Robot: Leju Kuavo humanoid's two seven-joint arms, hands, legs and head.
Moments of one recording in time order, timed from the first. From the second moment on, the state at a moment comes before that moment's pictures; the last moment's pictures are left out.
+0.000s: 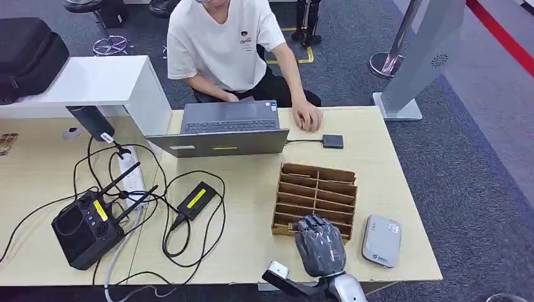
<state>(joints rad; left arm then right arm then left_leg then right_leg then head) -0.07 -0.23 1.02 -0.21 -1.44 0.24 -0.07 -0.02 0.03 0.58 -1.16 1.22 -0.70 -0.12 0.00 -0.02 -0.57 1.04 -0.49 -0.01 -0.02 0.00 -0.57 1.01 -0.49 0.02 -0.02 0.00</state>
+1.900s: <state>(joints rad) -0.07 -0.23 1.02 -0.21 -1.45 0.25 -0.04 -0.43 -0.01 0.51 -1.38 1.16 -0.61 -0.06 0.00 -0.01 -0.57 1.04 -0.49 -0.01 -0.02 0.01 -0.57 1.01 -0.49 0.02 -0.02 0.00</state>
